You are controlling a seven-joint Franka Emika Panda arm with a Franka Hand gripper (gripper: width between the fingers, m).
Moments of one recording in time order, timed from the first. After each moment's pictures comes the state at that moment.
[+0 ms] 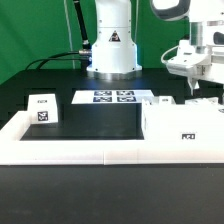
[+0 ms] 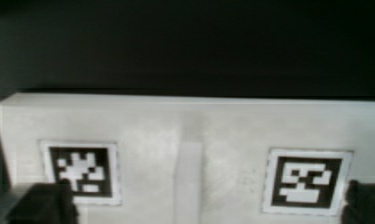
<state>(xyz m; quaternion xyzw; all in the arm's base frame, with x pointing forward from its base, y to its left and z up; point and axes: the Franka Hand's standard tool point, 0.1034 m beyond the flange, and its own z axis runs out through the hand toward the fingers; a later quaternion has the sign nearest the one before) 0.419 0.186 0.016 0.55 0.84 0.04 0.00</state>
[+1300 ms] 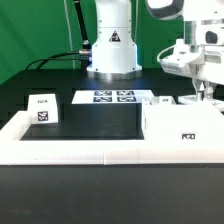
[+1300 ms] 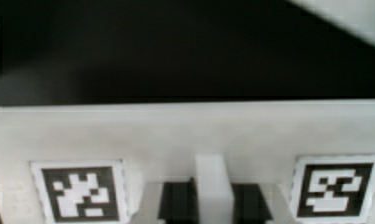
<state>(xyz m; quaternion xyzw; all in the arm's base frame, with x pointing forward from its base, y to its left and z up) 0.428 0.168 0.031 0.58 0.81 0.05 0.01</state>
